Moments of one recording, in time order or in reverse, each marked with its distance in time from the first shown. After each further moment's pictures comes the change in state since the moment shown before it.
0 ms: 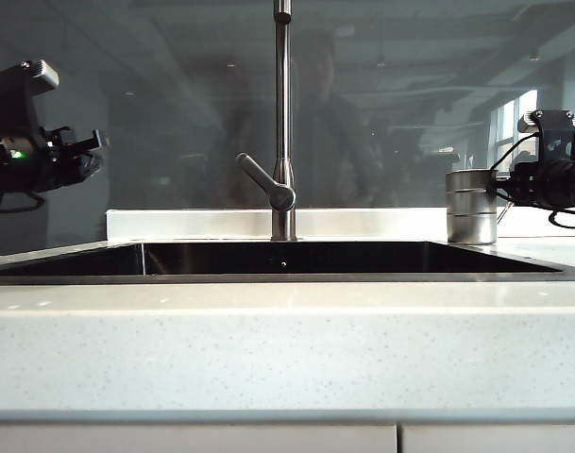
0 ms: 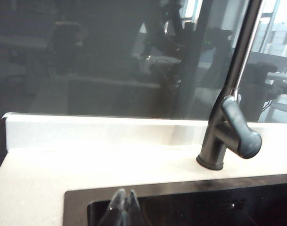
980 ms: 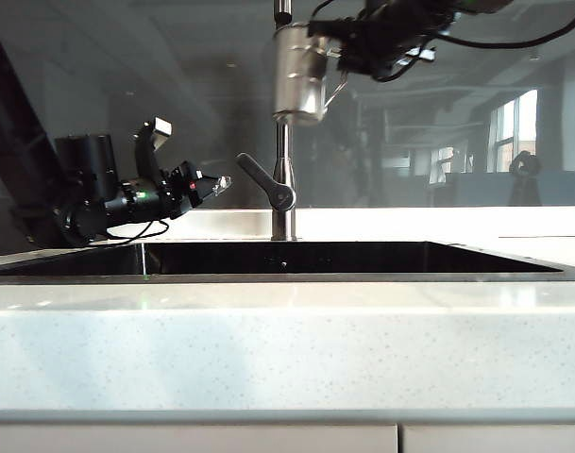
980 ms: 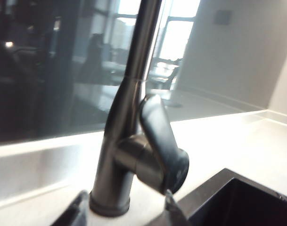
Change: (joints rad) left arm -0.096 0.591 0.891 -0.148 0.431 -0.215; right arm 0.530 -0.377 0.150 -0.587 0.334 0.077
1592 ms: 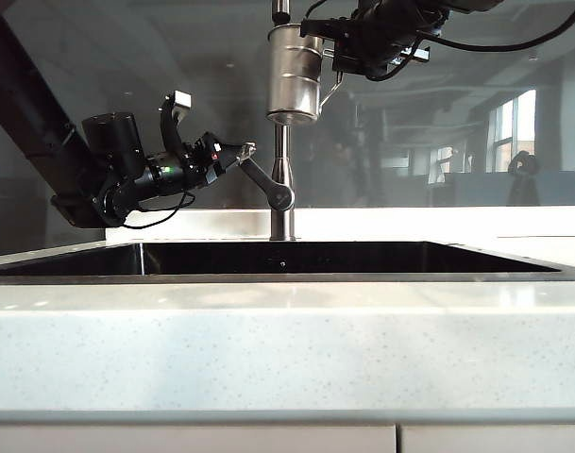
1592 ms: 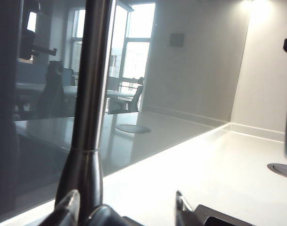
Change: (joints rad) left arm -0.036 0.101 0.306 -0.029 0.087 -0.070; right arm 0.018 -0.002 0.005 -0.010 0.006 0.003
